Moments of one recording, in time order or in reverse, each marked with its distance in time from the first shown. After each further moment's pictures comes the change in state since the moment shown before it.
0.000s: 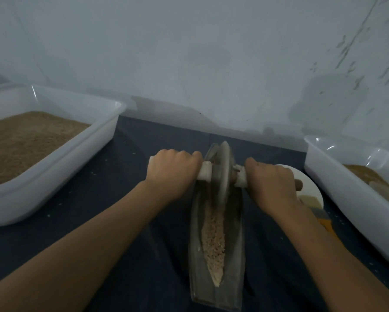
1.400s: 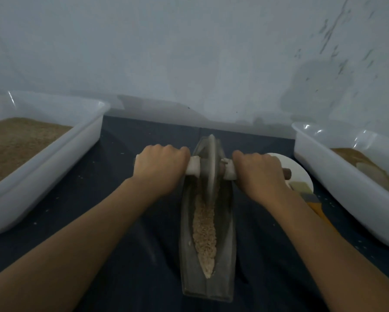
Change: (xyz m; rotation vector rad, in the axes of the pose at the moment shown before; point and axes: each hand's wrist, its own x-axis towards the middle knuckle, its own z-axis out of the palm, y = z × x) left_hand 0.003 -0.001 0.001 0.024 -0.025 0.024; right_hand 0.000 0.001 0.001 0.018 -0.045 0.016
